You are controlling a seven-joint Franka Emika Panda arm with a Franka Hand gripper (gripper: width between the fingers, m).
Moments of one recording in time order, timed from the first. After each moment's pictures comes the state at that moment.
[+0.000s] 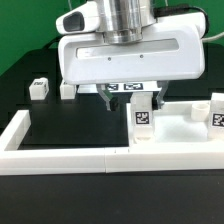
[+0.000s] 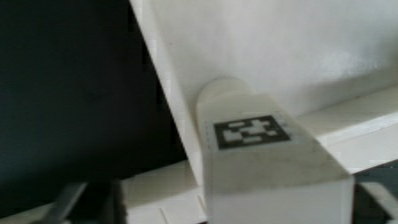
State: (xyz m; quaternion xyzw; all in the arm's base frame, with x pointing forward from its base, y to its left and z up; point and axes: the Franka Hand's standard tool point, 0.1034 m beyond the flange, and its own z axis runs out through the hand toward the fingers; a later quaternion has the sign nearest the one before) arm 0.622 -0.009 0.077 -0.99 0.15 -0.03 0.05
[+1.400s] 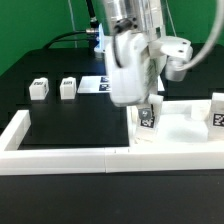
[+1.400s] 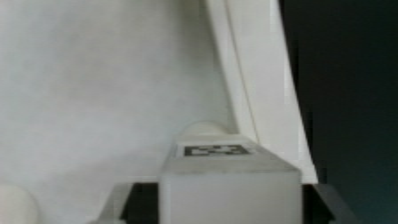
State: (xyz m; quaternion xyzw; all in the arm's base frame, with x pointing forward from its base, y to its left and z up) arm 0.628 0.011 0.074 -0.59 0.81 0.03 0.09
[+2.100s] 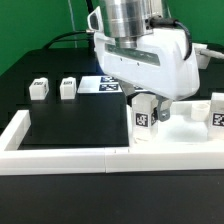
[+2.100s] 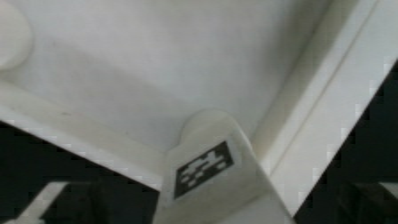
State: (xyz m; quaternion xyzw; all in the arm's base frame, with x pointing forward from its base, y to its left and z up) arm 0.619 0.008 0.070 -0.89 0.45 0.01 0.06
